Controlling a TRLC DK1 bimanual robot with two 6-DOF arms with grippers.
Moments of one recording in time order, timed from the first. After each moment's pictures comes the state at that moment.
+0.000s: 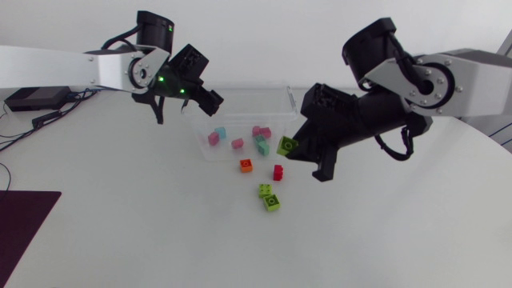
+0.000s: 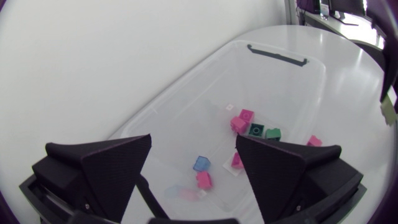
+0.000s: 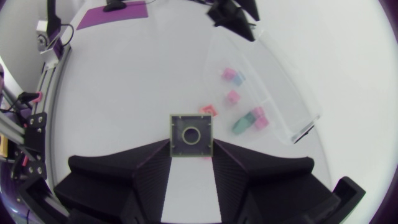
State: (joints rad) left arm -0.29 1.89 1.43 -0.12 0.17 0.51; right arm 0.43 1.50 1.15 -0.56 -0.36 -0.76
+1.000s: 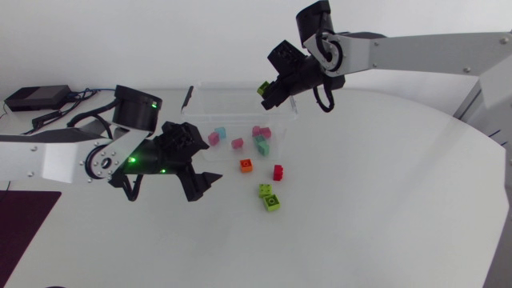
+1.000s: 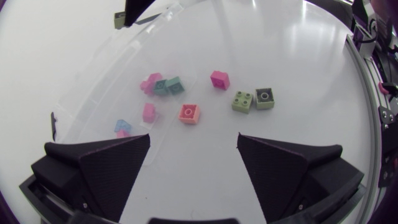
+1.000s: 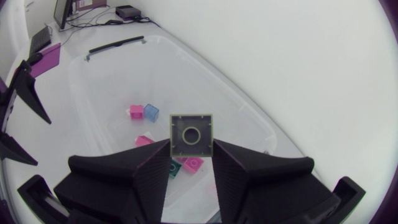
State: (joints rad) left arm -0.39 1.55 0.82 -0.02 0.30 0.73; right arm 0.39 2.07 1.73 -0.33 -0.19 -0.45
